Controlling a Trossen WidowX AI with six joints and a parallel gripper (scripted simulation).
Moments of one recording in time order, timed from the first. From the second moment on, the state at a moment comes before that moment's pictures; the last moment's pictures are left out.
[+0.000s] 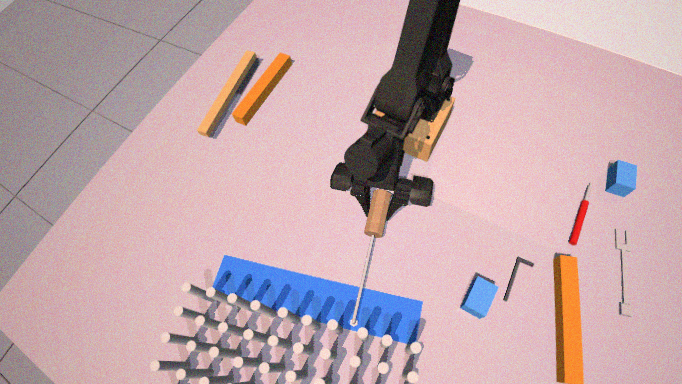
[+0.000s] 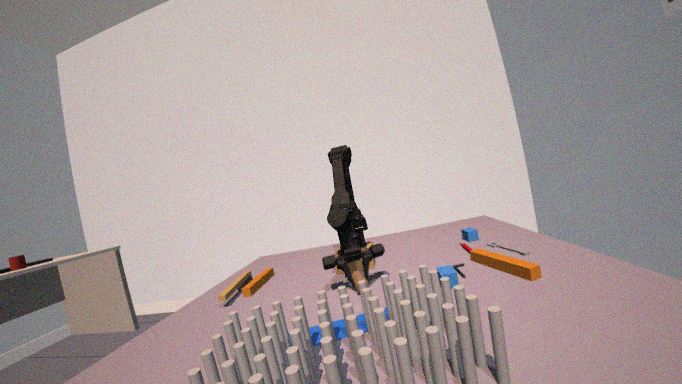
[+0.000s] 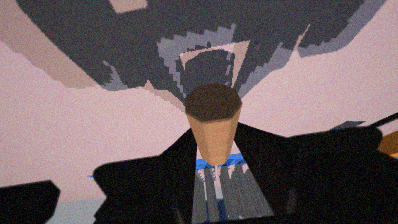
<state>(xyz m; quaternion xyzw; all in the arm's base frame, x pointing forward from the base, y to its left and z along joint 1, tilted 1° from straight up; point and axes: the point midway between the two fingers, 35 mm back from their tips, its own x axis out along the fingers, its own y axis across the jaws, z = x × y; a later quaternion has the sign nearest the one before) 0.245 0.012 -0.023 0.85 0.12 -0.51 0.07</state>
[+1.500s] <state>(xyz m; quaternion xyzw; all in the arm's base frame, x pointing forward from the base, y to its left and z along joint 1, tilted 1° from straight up) 0.211 0.001 0.007 0.85 0.12 -0.52 0.06</state>
